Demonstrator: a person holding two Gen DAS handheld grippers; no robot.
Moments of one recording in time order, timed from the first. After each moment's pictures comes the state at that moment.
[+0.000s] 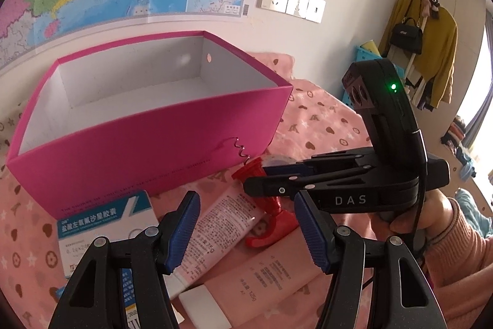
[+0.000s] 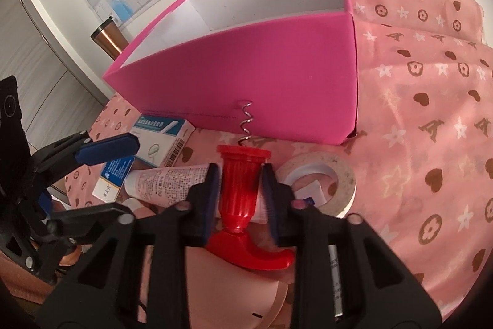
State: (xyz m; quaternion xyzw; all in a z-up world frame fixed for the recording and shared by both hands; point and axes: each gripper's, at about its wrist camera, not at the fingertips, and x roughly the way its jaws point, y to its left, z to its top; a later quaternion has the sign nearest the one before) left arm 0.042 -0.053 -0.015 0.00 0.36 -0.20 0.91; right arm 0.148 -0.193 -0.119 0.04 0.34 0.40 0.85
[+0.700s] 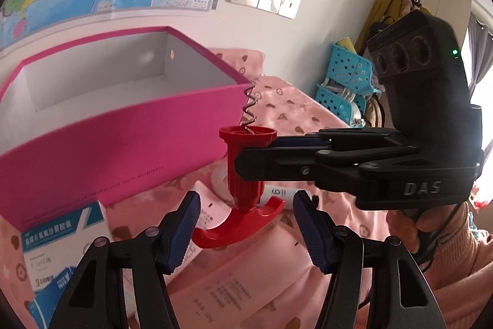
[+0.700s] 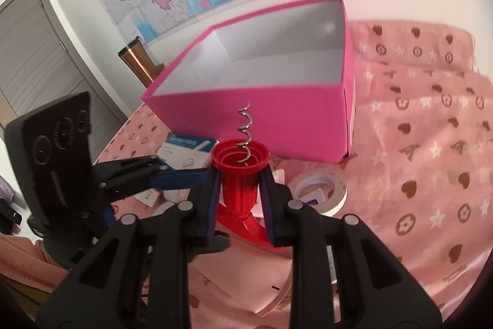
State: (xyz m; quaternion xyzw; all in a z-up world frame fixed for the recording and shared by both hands) left arm 0.053 -0.078 -0.022 -0.02 0.36 -0.26 0.90; right arm 0.107 -0.217 -0.079 0.05 0.27 0.42 0.87
